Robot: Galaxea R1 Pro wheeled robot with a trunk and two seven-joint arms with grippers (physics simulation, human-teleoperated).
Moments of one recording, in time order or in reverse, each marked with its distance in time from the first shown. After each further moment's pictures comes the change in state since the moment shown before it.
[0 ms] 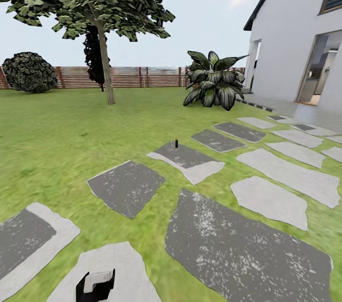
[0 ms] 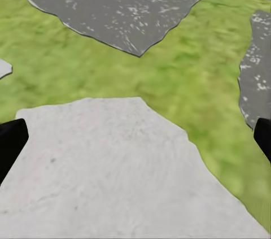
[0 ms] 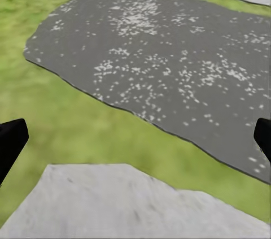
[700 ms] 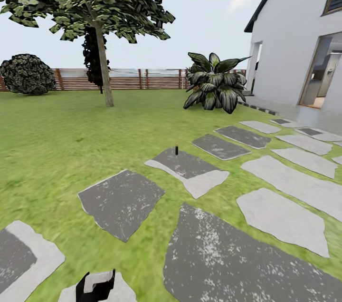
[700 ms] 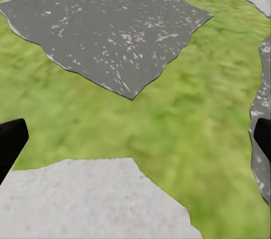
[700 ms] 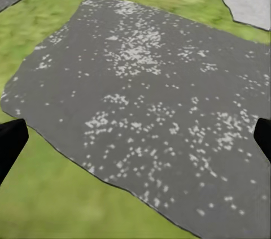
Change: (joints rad) left arm 0.000 0.000 0.000 0.000 -0.001 0.000 0.000; right arm 0.000 0.000 0.000 0.000 0.000 0.000 0.000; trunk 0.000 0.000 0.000
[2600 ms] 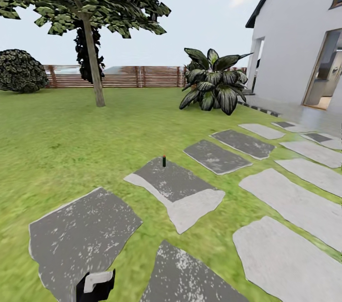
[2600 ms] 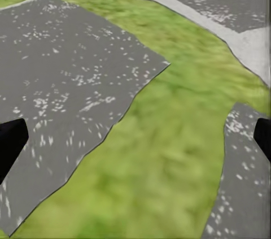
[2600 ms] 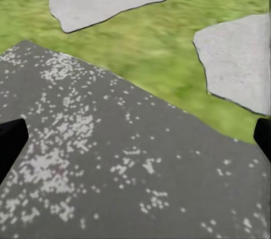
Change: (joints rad) left arm 0.000 0.000 -0.001 0.000 -0.001 0.001 0.000; right arm 0.000 0.000 0.000 0.000 0.000 0.000 0.000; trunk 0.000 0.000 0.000
